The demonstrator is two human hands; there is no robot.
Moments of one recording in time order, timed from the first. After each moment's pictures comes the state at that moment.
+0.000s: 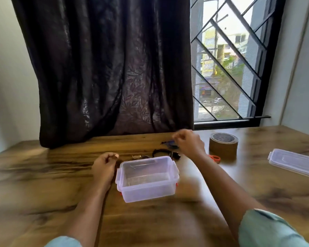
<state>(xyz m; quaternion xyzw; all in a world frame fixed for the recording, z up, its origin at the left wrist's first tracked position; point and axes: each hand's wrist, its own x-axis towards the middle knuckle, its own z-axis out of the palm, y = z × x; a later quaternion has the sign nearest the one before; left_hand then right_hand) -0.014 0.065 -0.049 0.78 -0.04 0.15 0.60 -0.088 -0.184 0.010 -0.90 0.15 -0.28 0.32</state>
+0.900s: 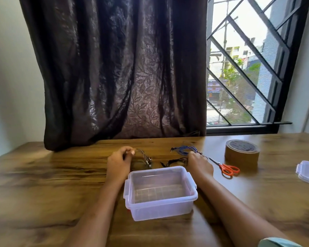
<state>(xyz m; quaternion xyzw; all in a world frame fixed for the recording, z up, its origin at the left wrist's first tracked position) 0.014 0.042 -0.032 0.83 -0.12 0.23 0.50 -0.045 -0.180 -0.044 -0.95 0.22 -0.17 0.12</state>
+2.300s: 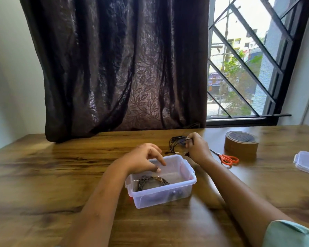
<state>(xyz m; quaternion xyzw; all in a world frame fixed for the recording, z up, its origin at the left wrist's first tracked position) -0.040 0.028 0.018 0.89 -0.37 -0.08 0.27 -0.049 -0.182 -0.026 -0.86 0.14 -0.28 0.41</state>
